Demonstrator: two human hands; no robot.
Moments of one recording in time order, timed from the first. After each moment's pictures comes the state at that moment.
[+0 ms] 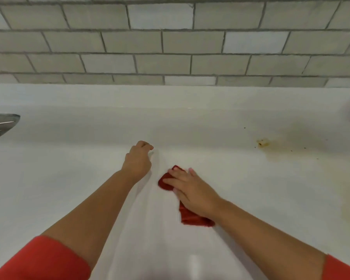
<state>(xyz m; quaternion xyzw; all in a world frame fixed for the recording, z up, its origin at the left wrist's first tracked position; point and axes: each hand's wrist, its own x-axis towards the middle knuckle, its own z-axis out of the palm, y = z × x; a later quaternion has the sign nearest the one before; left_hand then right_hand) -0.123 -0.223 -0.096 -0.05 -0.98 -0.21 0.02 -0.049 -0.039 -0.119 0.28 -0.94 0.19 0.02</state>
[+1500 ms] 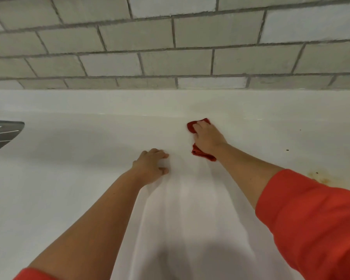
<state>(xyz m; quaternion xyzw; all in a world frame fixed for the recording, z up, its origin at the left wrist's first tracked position) -0.230 -0.212 -0.103 -0.03 -0.98 -0.14 -0.11 -0.325 -0.025 -0.118 0.16 -0.98 0.12 0.05</state>
